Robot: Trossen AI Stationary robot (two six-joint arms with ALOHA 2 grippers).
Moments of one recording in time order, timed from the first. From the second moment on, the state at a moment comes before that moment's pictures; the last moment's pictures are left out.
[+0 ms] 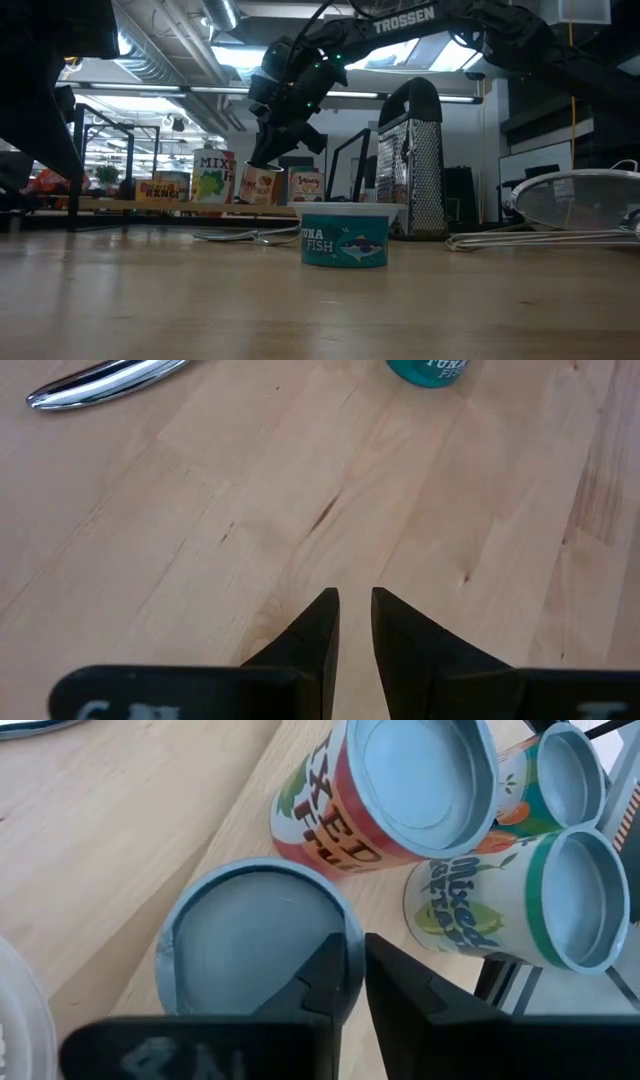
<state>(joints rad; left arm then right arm) -0.75 1.42 0.72 -0.39 -0.52 -1.20 -0.35 2.45 2.35 -0.85 -0.18 -1.08</state>
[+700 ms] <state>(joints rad) -0.75 1.42 0.72 -0.39 -0.52 -1.20 -0.33 2.44 2.35 -0.83 -0.09 -1.07</state>
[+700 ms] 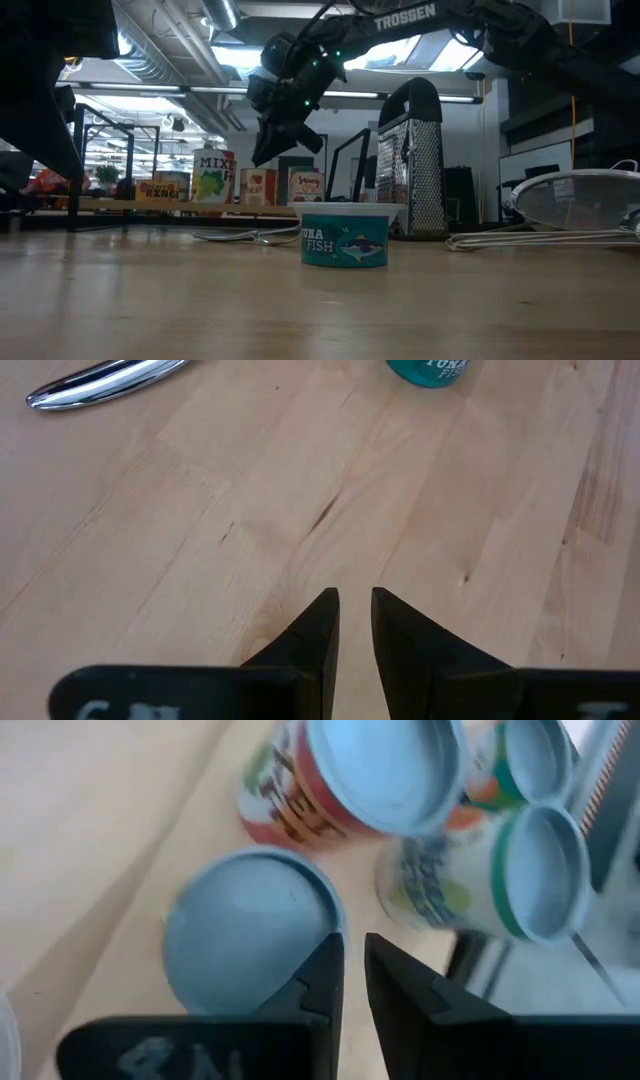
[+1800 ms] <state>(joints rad) -0.75 1.42 0.72 -0.38 -0.52 -1.20 -0.18 2.39 2.35 -0.86 0.09 -0.22</state>
